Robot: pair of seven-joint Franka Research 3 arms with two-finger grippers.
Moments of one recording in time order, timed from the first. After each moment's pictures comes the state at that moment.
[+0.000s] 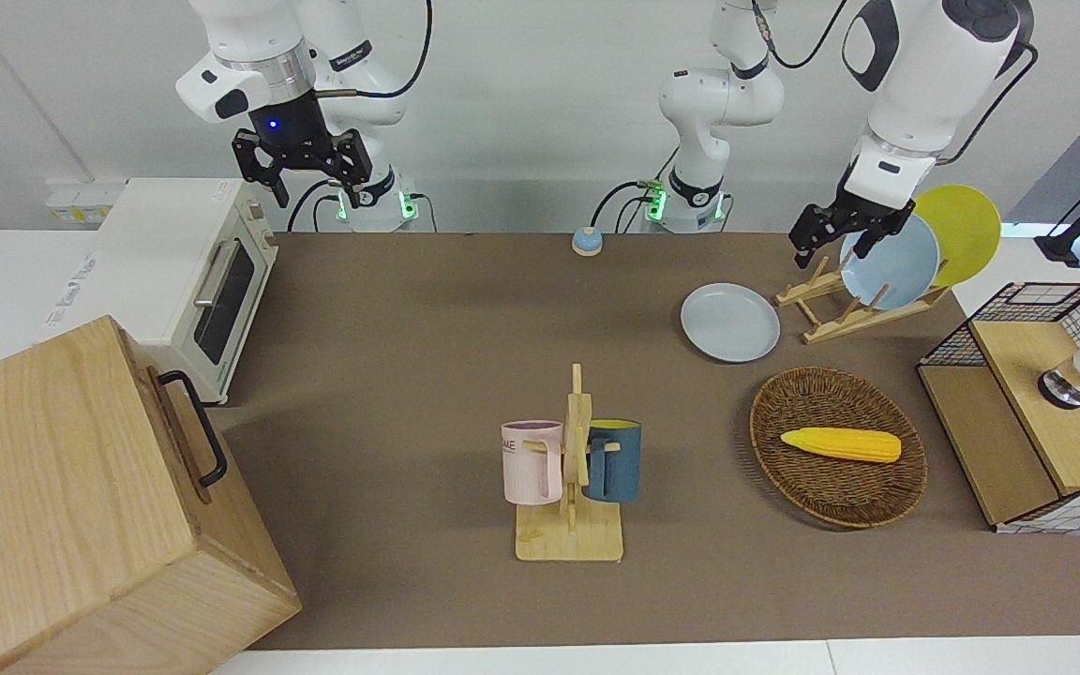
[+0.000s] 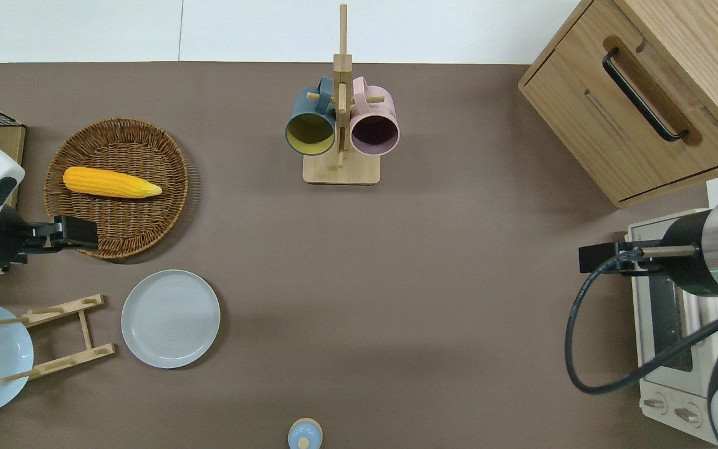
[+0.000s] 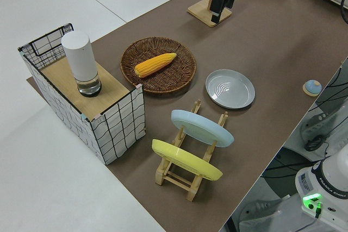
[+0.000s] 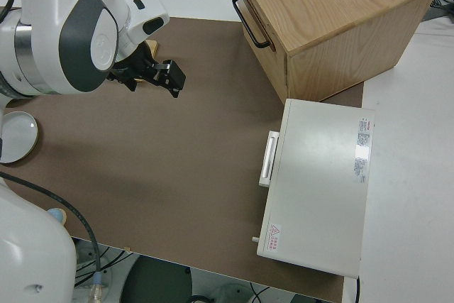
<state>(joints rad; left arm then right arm) -0.10 -0.07 0.07 -1.77 0.02 1.68 -0.18 -0.25 -0.12 0.37 -1.63 0.05 1.51 0.17</state>
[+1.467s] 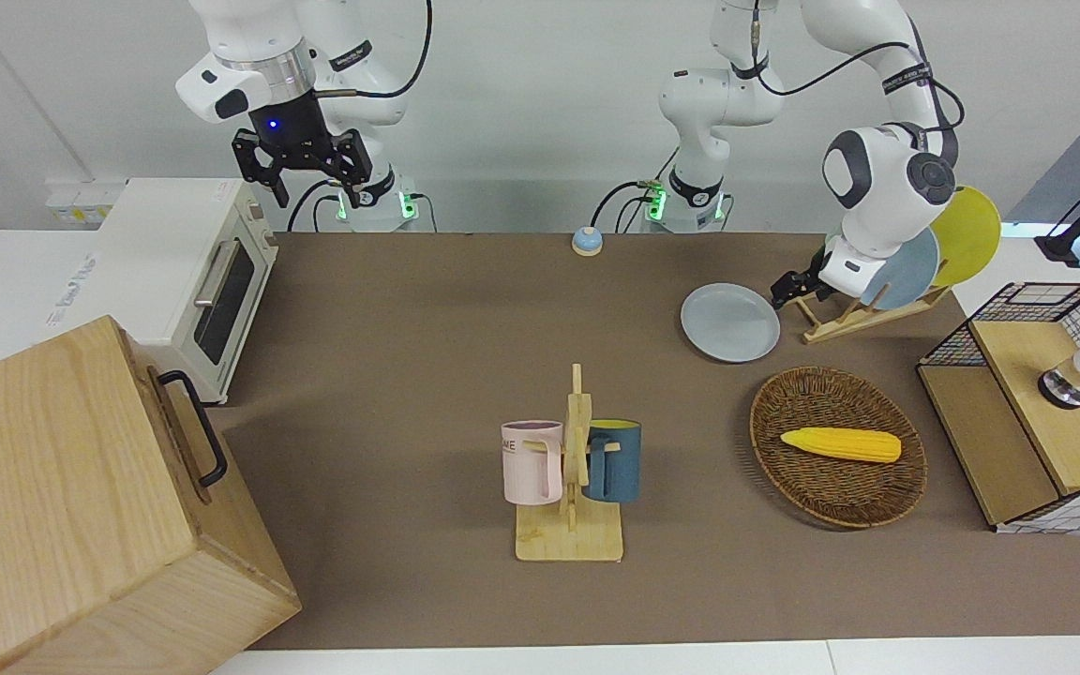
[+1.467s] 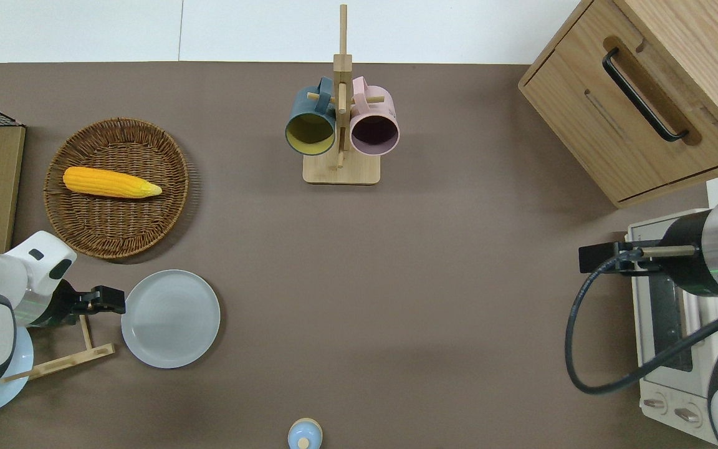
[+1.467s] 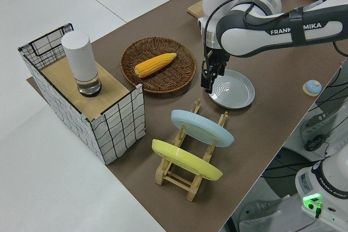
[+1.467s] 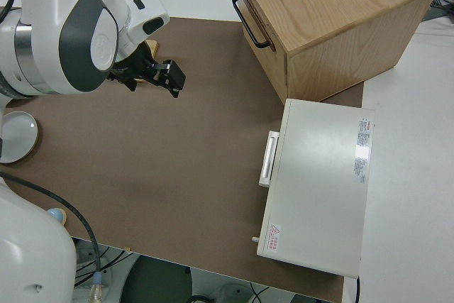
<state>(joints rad) -0.10 -0.07 0.24 -2.27 -0.03 2.01 -0.01 -0.25 -0.12 0.37 -1.63 0.05 1.51 0.17</state>
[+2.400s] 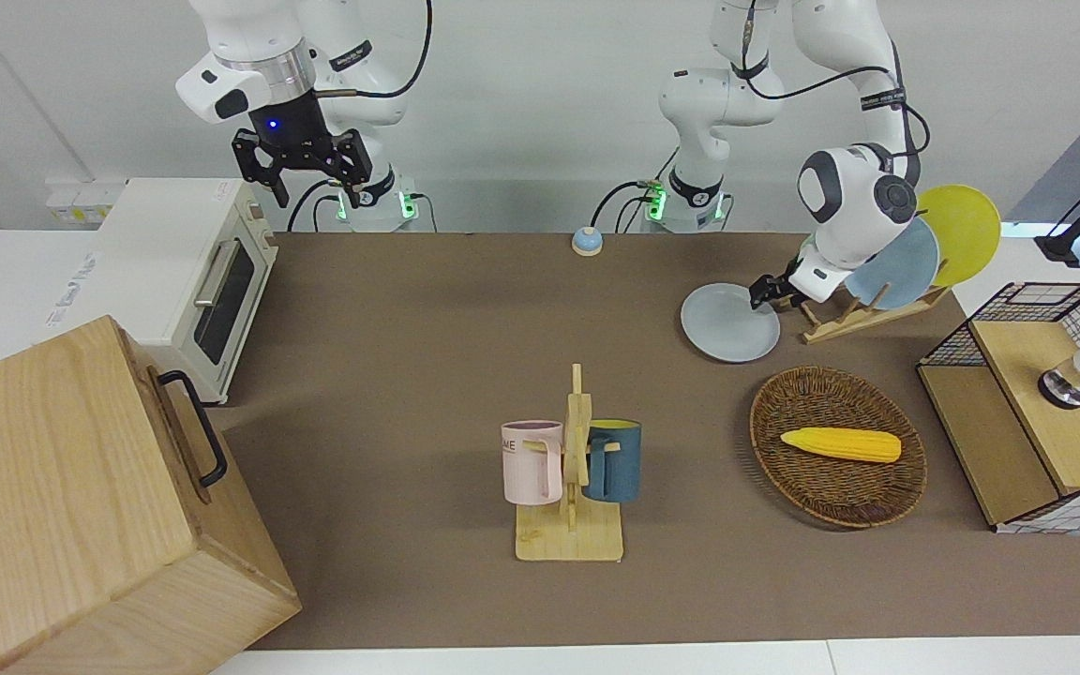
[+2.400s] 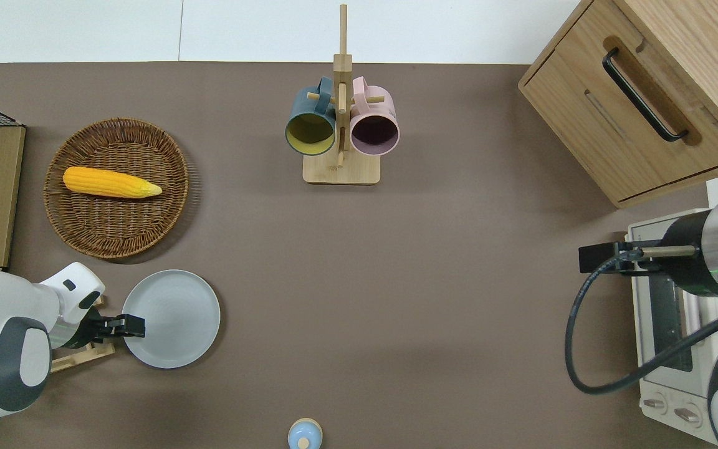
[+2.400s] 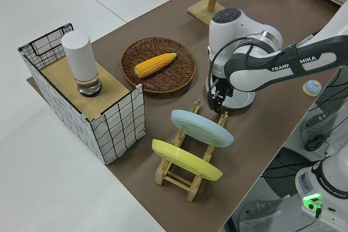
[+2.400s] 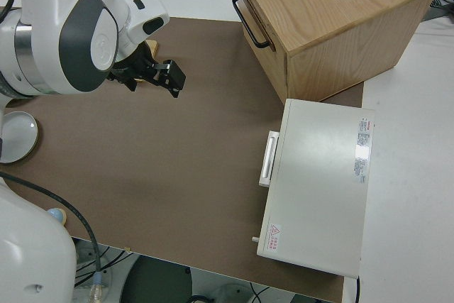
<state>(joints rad) -0.10 -0.07 0.24 -2.44 -0.07 2.14 0.11 -0.25 -0.12 0.37 -1.63 0.05 1.51 0.17</state>
